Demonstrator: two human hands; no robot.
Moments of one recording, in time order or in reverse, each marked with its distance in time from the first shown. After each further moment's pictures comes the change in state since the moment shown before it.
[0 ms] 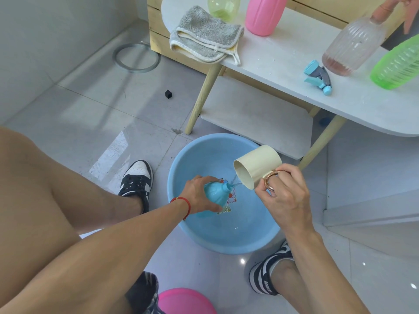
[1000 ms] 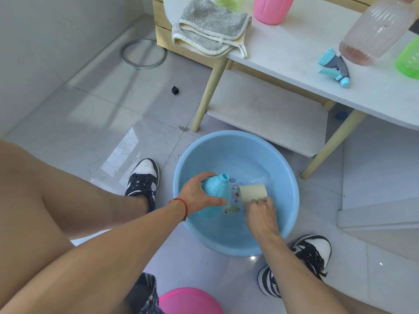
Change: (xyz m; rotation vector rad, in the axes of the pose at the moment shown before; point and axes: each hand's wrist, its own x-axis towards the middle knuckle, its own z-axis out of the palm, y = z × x) left_hand -0.011 -0.007 -0.009 -0.329 0.054 -0.113; right_hand -0.100 -0.029 0.097 0.092 -1.026 0.935
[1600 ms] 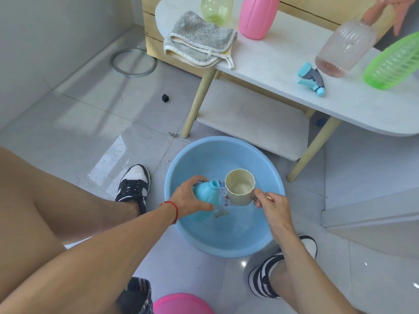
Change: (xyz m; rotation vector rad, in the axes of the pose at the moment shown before) left_hand -0.003 0.005 -0.005 0.014 -0.041 -0.007; right_hand -0.013 0.008 -0.079 0.884 0.101 0.094
